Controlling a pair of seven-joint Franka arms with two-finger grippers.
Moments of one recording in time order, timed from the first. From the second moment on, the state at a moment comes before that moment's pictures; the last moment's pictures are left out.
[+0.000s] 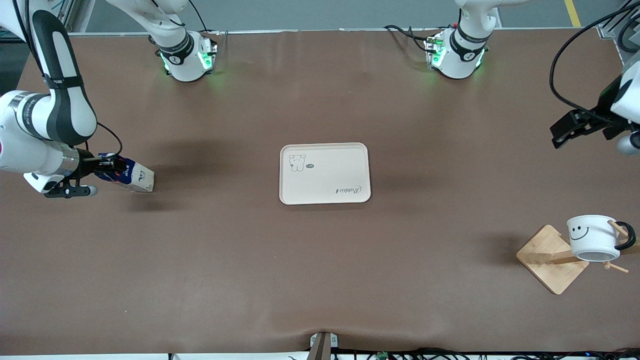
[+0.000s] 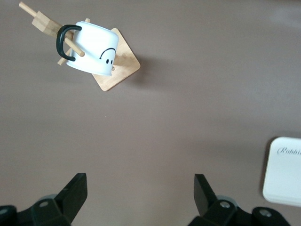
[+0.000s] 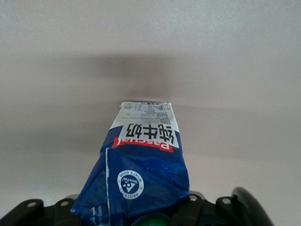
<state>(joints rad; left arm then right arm) 0.06 0.07 -0.17 -1.40 0.14 1.51 -0.18 -0.19 0.21 -0.02 -2.07 0.00 2.03 -0.25</state>
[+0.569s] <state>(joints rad) 0.00 -0.05 -0.09 -1.52 0.11 1.50 -0.10 -0.19 0.22 -0.02 -2.09 0.00 2.07 -0.27</state>
